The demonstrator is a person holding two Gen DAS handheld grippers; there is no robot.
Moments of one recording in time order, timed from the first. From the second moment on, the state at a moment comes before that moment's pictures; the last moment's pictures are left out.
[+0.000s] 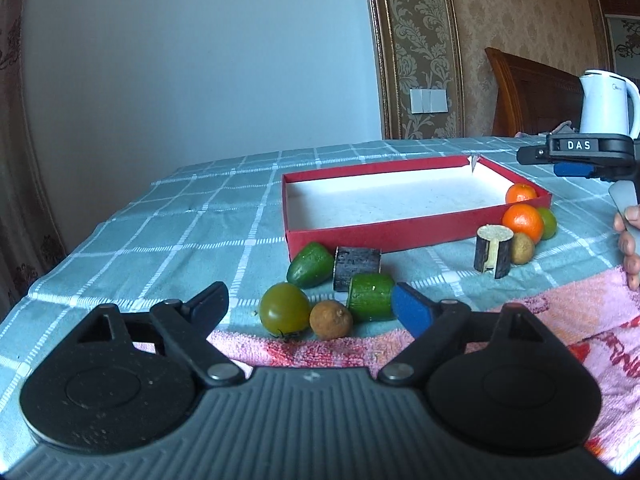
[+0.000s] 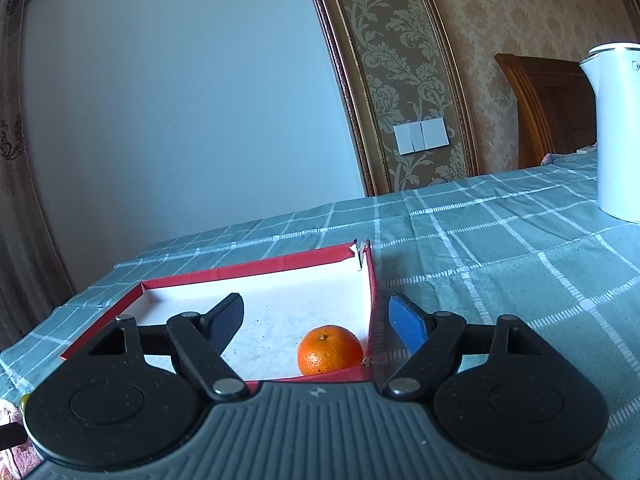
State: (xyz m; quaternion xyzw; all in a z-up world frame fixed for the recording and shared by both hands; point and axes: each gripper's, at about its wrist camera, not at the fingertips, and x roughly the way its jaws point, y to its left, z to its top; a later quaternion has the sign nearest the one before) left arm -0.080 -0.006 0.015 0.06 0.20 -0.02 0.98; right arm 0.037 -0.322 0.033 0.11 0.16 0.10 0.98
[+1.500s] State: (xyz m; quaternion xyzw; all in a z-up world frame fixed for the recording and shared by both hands) left arm -0.067 -0.016 -0.001 0.07 0.23 -0.02 0.97; right arm 0.042 -0.324 0.031 0.12 0.18 0.10 0.97
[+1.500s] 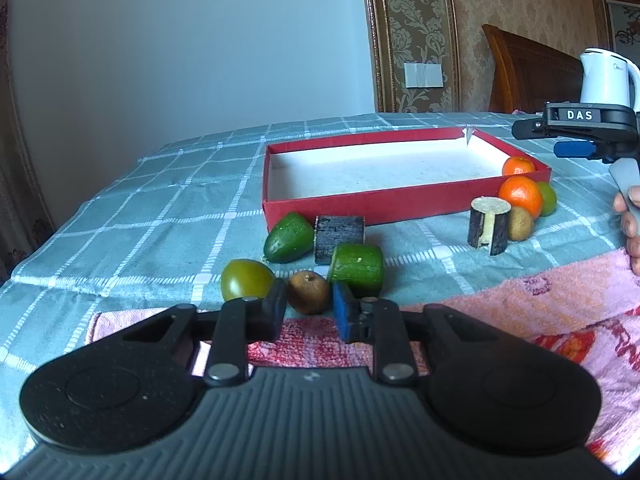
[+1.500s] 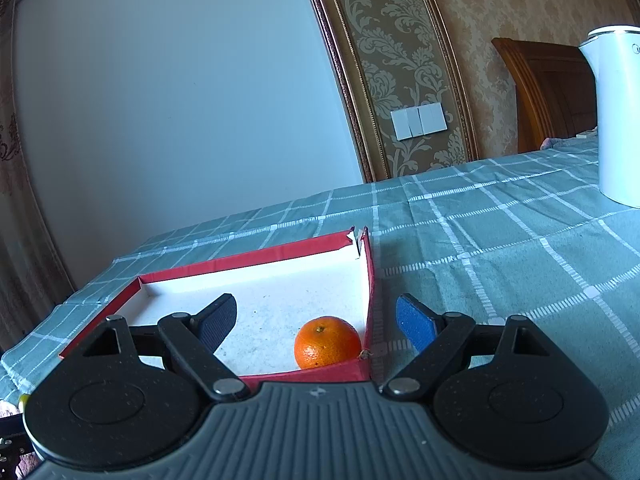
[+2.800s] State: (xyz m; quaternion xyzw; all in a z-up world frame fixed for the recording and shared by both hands) left arm -0.045 -0.034 0.032 0.07 0.19 -0.02 0.98; right arm 0.044 -0.326 0.032 0.13 0.18 0.10 0.97
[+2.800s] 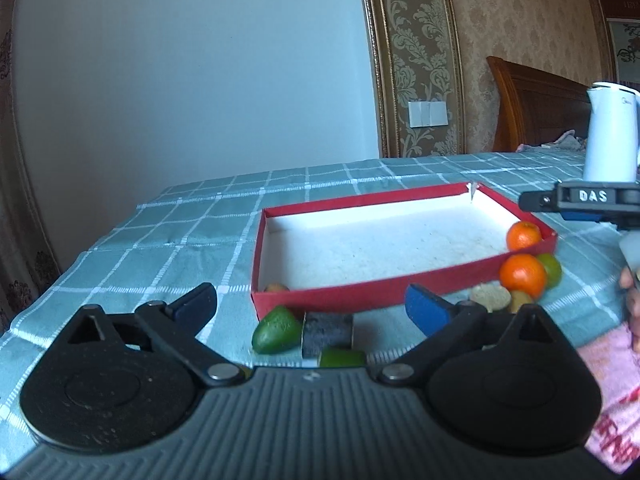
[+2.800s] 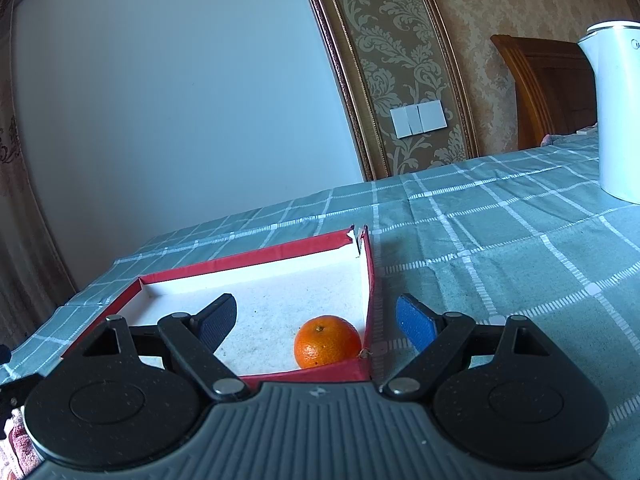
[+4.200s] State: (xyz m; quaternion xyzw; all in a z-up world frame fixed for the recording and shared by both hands) left arm -0.053 -0.002 -0.001 0.00 0.25 -0.01 0.97; right arm -0.033 -0.263 0.045 -0.07 0.25 0.19 0.95
